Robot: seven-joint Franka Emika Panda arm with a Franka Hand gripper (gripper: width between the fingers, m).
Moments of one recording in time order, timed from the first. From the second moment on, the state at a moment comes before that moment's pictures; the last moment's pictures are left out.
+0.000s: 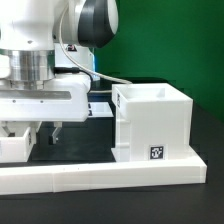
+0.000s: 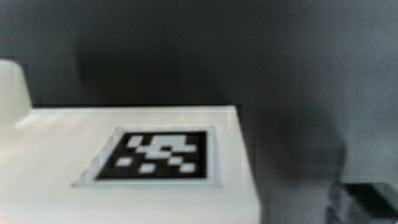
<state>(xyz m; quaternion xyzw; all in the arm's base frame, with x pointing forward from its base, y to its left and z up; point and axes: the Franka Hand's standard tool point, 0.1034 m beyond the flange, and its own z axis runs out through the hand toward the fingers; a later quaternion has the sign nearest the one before) 0.510 -0.097 0.006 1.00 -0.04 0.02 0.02</state>
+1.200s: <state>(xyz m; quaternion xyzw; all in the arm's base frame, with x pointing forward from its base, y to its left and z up) 0.510 -0.097 0.006 1.00 -0.04 0.02 0.02</state>
